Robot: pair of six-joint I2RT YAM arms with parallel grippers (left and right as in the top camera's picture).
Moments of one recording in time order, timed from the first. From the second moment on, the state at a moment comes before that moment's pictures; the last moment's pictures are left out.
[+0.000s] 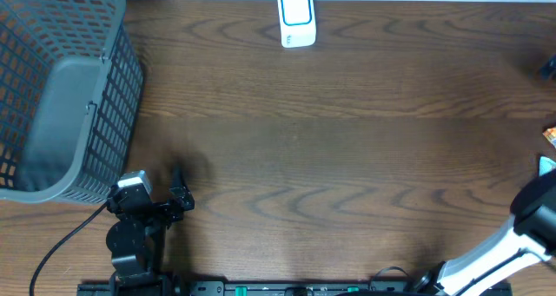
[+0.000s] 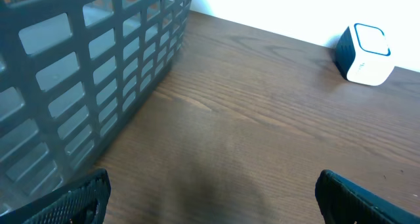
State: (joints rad) left arm 0.14 0.06 0.11 -0.36 0.05 -0.20; right arm -0.63 2.00 2.01 -1.05 -0.22 0.18
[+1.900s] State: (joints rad) left arm 0.14 0.06 0.11 -0.36 0.05 -0.20; right arm 0.01 0.22 1.67 -1.27 -0.06 0.10
